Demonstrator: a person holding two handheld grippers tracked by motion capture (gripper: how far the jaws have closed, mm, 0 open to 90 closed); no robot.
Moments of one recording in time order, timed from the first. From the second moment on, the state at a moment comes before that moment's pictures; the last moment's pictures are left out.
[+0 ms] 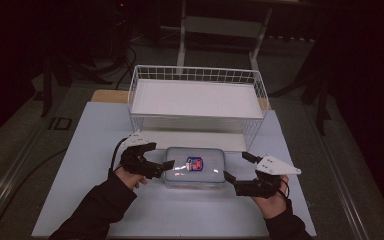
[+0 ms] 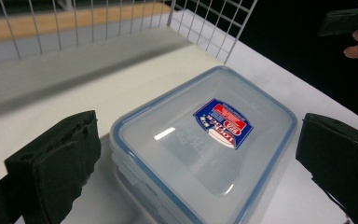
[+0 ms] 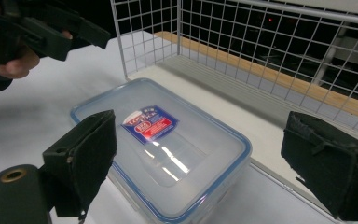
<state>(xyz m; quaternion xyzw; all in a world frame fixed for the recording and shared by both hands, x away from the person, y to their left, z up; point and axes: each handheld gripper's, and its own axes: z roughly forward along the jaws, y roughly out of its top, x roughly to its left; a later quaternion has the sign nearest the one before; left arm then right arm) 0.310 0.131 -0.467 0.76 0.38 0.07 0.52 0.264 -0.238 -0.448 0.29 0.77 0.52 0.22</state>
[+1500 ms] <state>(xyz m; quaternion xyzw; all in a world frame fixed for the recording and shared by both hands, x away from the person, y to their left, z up) 0.354 0.151 -0.526 0.70 0.49 -0.23 0.46 0.281 -0.238 -0.472 0.33 0.79 0.49 0.16</state>
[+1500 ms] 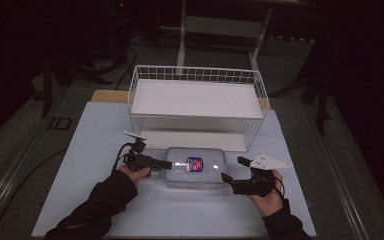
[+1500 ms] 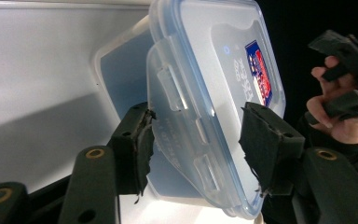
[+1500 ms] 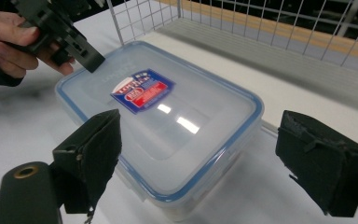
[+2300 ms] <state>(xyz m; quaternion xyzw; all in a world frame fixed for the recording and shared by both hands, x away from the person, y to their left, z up) 0.327 0.155 -0.512 0.74 0.44 -0.17 0.48 0.312 -0.245 -0.501 0.44 0.76 0.47 -0.05</state>
